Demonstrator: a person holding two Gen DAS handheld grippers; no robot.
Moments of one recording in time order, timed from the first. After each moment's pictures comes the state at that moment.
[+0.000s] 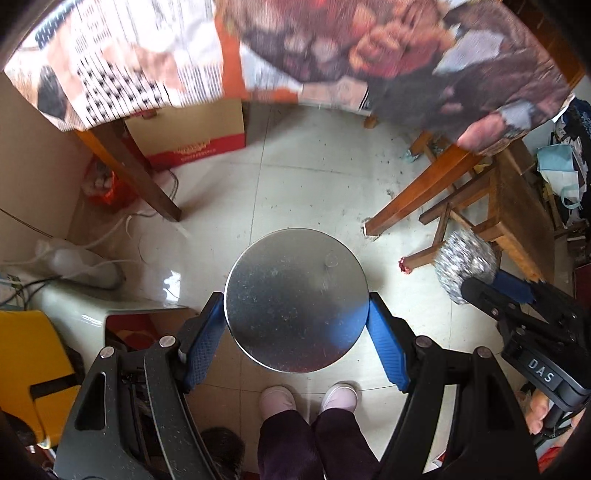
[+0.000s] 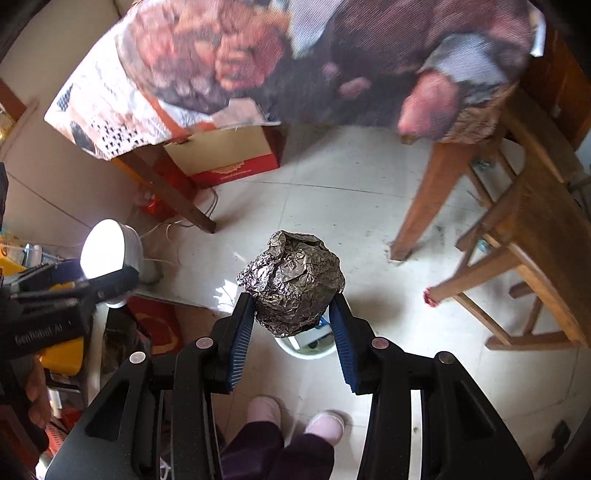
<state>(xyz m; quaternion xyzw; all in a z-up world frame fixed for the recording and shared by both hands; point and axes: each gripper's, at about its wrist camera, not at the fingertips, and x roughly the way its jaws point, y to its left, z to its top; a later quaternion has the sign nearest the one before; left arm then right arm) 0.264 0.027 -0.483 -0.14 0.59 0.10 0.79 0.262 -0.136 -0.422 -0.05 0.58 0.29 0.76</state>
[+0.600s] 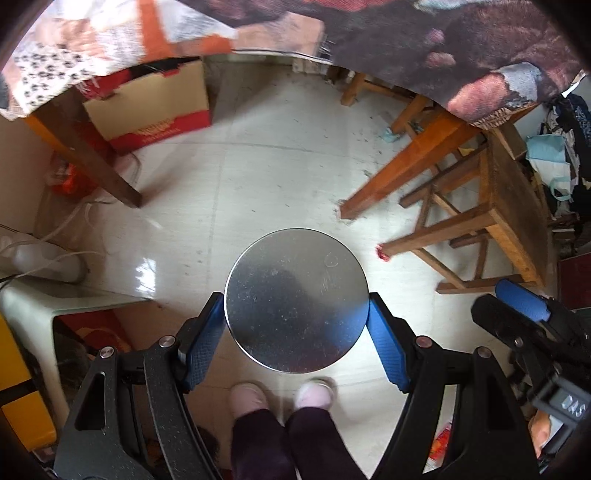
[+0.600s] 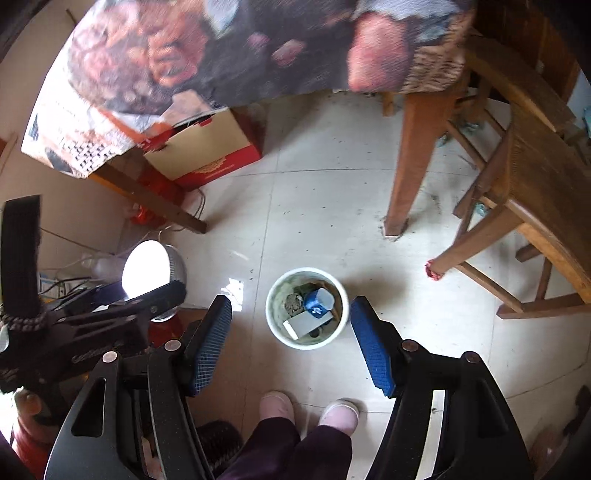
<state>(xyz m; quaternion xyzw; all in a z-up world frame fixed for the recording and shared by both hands) 0.305 -0.011 -0.531 -0.17 0.62 0.06 0.77 0.278 -0.182 -0.430 0.01 0.62 0.24 0.75</state>
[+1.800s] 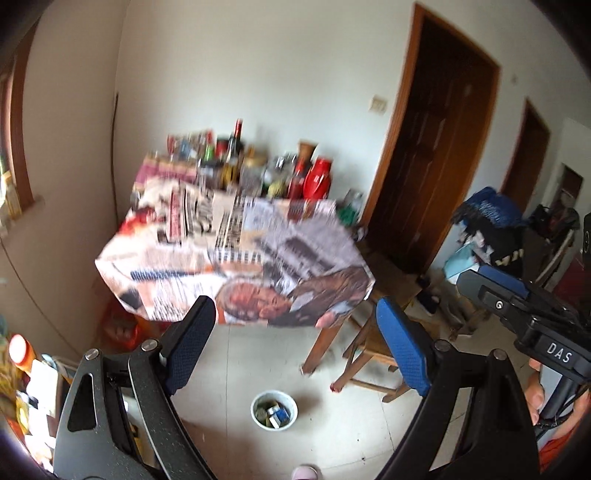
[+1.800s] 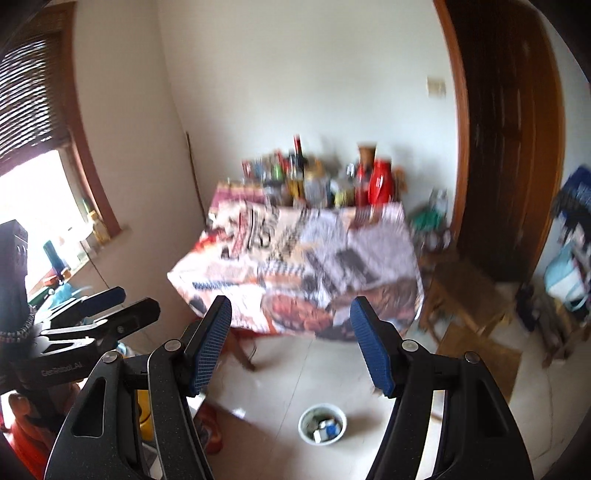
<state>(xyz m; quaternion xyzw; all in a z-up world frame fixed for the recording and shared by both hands) 0.097 -0.036 -0.024 -0.10 0.28 0.05 0.95 0.125 -0.208 0.011 0.01 0.29 0.29 0.91</state>
